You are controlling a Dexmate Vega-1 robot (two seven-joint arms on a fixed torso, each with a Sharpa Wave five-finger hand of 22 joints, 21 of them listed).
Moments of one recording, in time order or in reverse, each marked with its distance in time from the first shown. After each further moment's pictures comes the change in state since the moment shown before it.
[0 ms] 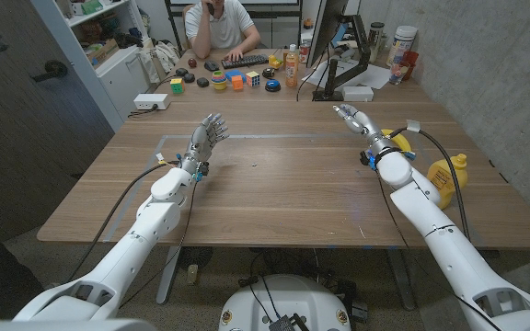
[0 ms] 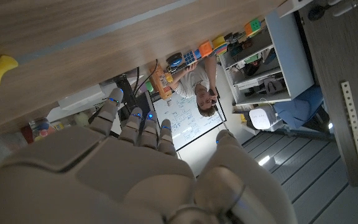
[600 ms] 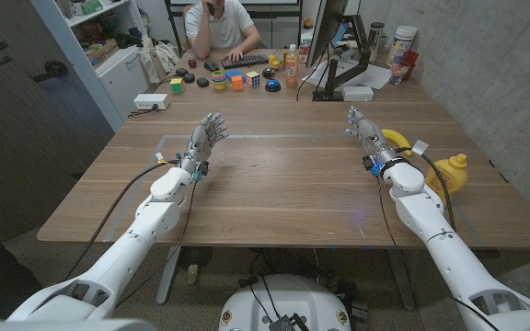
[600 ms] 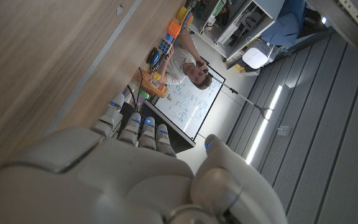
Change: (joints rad) left arm -0.002 0.025 0.024 -0.012 -0.023 -0.008 0.022; left_hand 0.000 0.000 0.000 0.000 0.000 0.000 0.000 0.000 0.000 0.000 0.000 0.000 0.000 0.000 0.000 0.000 0.000 0.000 0.000 0.000 0.000; right arm -0.013 0.054 0.089 0.155 0.521 0.195 0.087; right_hand -0.031 0.050 0.026 0.034 -0.004 -0.053 0.018 -0.008 0.000 -0.047 0.030 -0.007 0.000 -0.041 0.002 0.000 0.000 -0.027 -0.015 0.022 -0.005
